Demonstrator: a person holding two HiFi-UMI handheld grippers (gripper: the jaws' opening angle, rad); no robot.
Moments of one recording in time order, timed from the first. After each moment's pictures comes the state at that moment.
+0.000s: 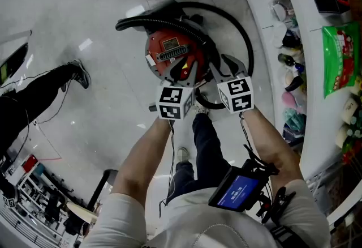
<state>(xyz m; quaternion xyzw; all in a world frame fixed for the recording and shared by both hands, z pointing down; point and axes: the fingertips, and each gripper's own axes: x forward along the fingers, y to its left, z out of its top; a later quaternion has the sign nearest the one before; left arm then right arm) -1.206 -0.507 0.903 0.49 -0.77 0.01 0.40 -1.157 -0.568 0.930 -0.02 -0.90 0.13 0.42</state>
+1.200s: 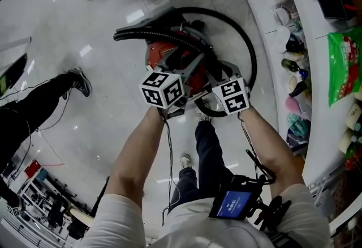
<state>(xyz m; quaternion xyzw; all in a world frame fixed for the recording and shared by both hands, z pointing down) -1.258 -0.551 0.915 0.54 -0.72 -0.13 0.42 -1.170 -0.556 0.988 -0.06 -0.88 0.10 0.46</state>
